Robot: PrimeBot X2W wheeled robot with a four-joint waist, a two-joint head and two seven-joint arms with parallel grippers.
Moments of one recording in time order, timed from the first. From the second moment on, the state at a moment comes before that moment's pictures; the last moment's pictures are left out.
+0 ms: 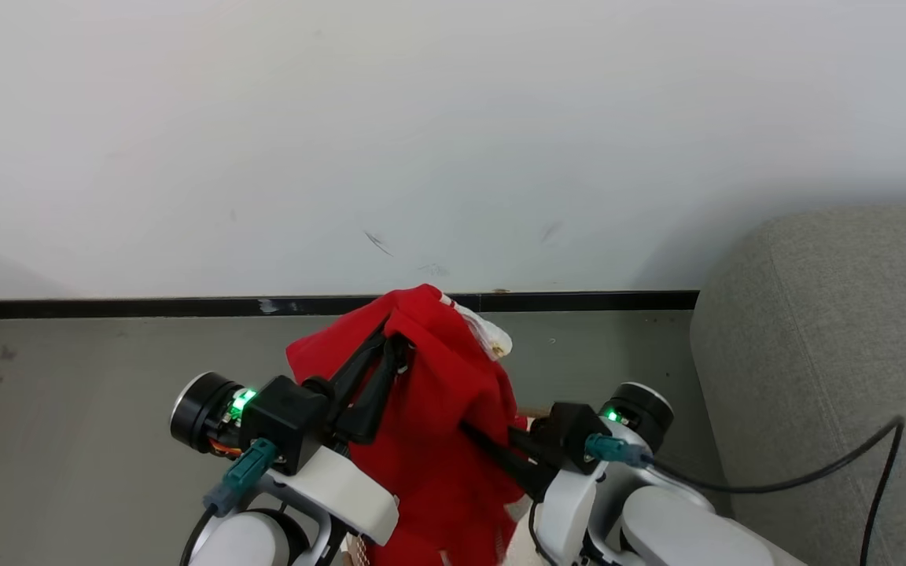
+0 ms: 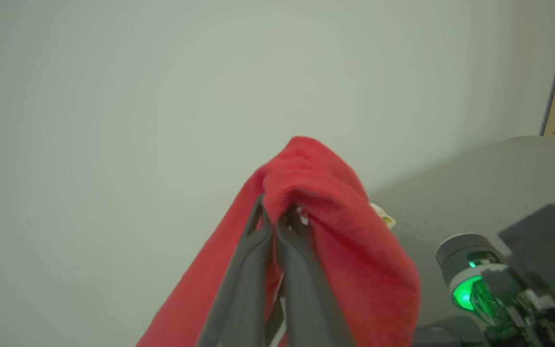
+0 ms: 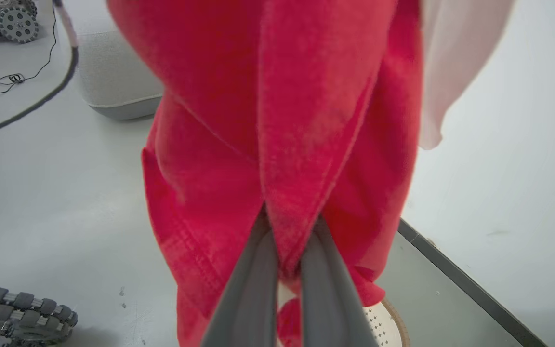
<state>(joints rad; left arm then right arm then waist) -0.21 0.08 -0.39 -0.14 -0.24 -0.01 0.00 -0.50 -0.10 0.90 0.46 0.26 0.12 -0.26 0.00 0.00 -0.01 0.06</state>
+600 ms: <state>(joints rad) -0.17 0.07 -0.39 -0.03 -0.27 0.00 -0.07 -0.39 -0.21 0.42 0.27 0.27 0.12 -0.26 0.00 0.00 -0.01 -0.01</state>
